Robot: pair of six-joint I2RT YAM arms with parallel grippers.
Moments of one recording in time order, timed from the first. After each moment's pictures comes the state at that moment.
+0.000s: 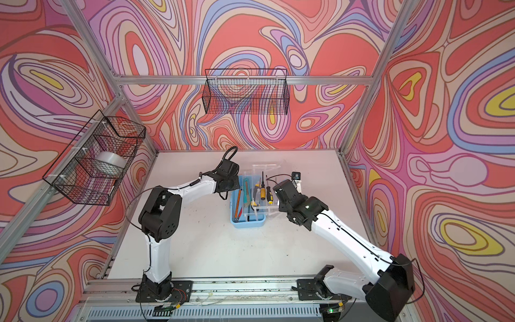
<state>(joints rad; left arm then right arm) -0.52 2.05 1.48 -0.40 -0.16 -0.62 0.67 1.21 1.06 -0.78 0.54 0.62</state>
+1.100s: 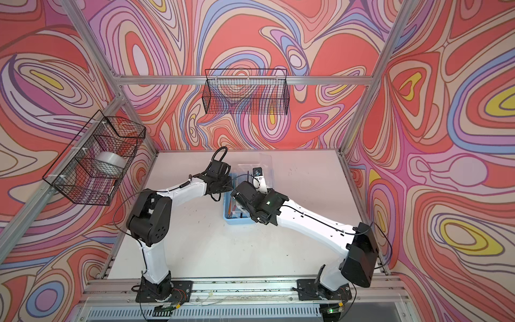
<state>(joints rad) -0.45 1.94 1.35 -0.34 -0.04 -0.60 0.96 1.52 1.38 -0.84 0.76 0.67</state>
